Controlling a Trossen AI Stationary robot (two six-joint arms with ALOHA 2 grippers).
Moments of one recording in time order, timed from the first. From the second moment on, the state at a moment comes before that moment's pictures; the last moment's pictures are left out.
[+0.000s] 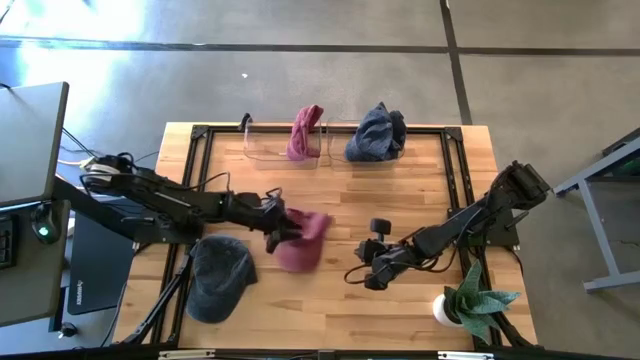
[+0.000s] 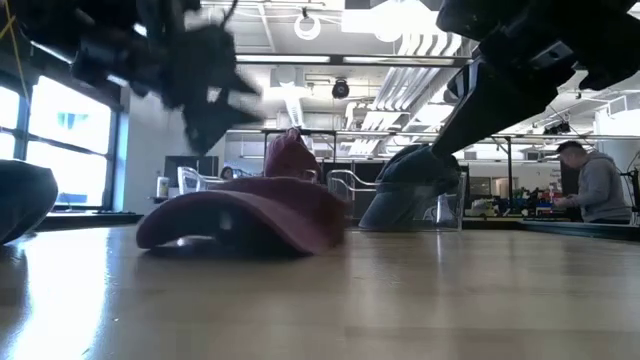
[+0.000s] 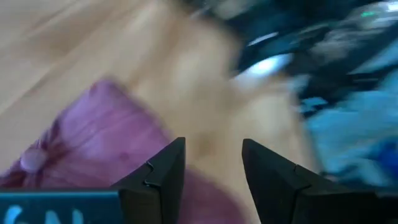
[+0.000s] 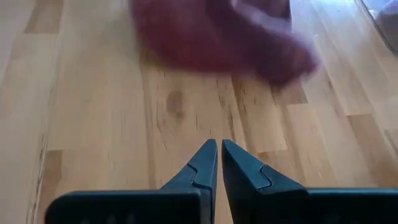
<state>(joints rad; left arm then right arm) -0.10 1.31 0.47 0.52 0.07 -0.58 0.49 1.58 0.87 -0.21 0.51 0.42</state>
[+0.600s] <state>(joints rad) -0.16 1.43 0.58 0.29 -0.17 -0.41 0.13 1.62 0.87 0.01 0.26 0.41</state>
